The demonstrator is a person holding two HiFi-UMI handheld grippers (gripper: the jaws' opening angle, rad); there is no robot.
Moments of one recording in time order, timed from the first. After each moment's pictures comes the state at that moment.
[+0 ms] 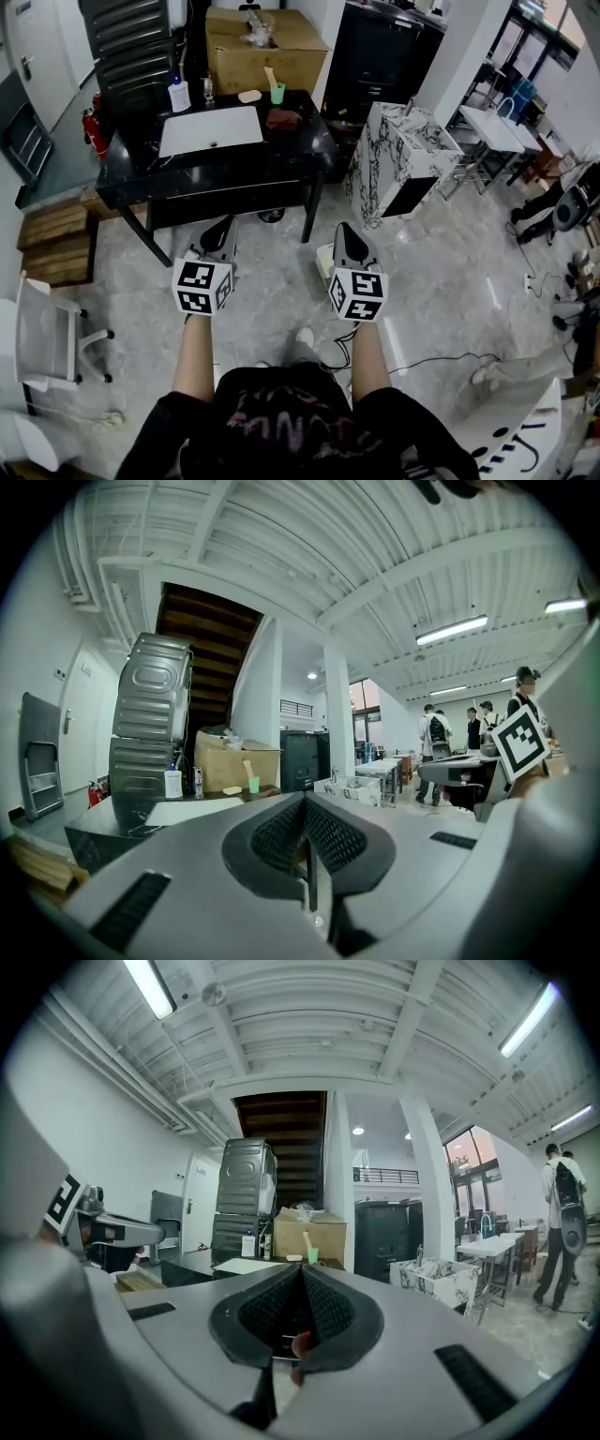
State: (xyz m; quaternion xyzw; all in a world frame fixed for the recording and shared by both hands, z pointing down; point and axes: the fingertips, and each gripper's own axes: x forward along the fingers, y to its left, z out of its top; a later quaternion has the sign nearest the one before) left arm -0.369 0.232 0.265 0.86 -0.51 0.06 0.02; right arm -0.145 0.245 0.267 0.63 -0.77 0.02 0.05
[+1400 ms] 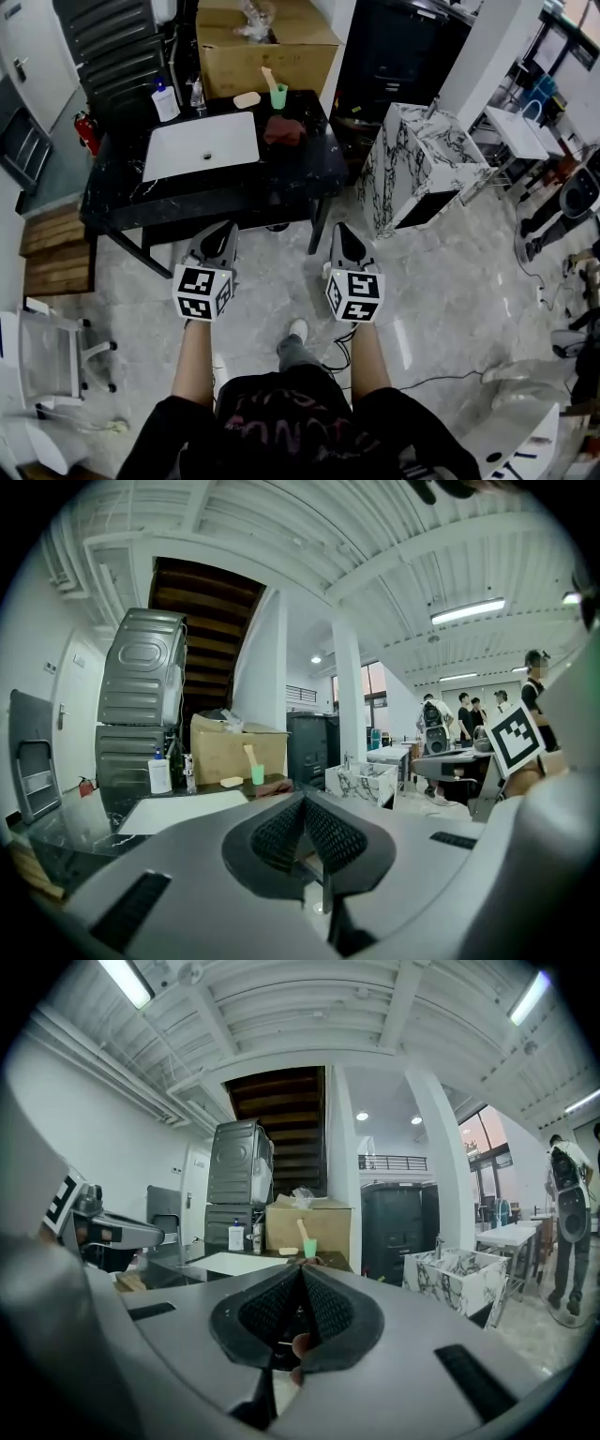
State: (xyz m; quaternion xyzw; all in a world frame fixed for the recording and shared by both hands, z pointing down) left arm -0.341 0.048 0.308 0.85 -0.52 0.10 0.04; right arm -0.124 0.046 0.311 0.61 -0.79 0.05 0.07
